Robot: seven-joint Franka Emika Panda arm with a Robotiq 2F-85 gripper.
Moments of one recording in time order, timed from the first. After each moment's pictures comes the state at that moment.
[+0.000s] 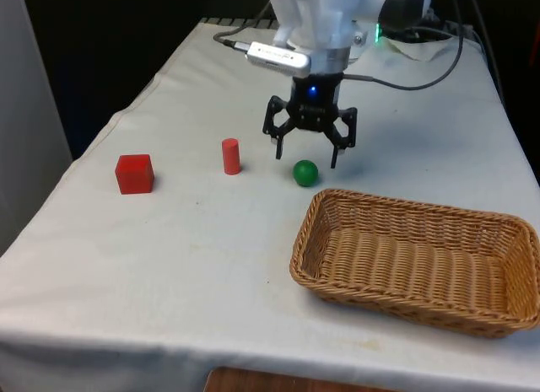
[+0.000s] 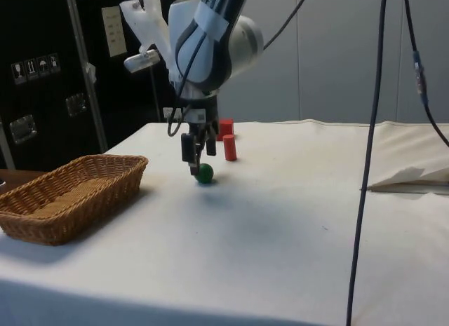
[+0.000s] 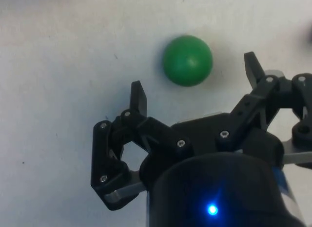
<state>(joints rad) 0.50 0.52 -0.53 -2.18 0.33 2.70 -0.24</state>
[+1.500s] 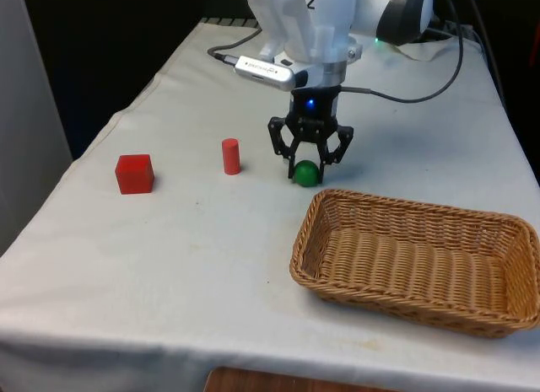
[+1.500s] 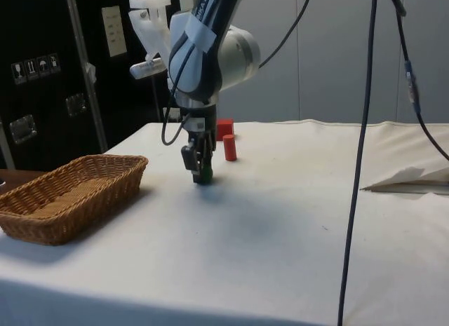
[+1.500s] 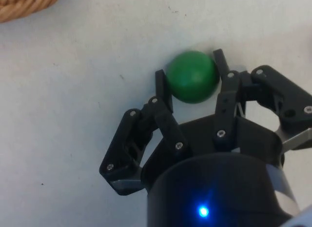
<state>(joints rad) 0.50 0.58 -0.52 -2.14 0.47 2.72 -0.34</state>
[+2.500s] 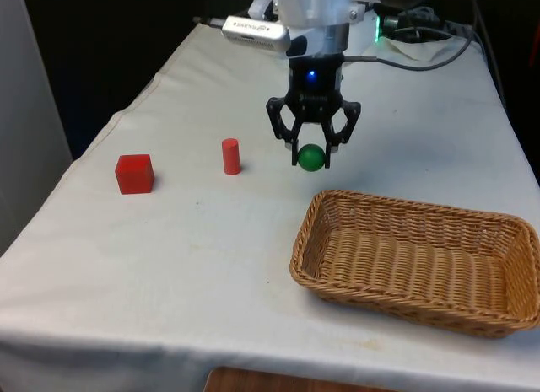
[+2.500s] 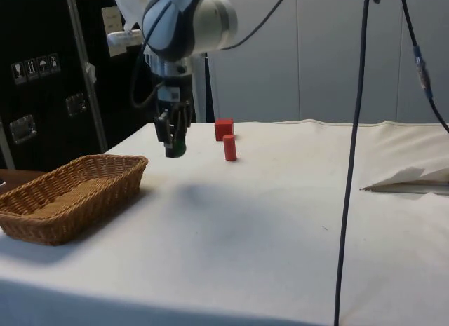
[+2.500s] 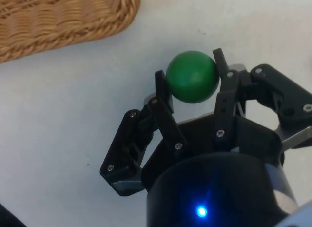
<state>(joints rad) 0.50 0.53 -0.56 -2.01 0.47 2.57 -0.36</state>
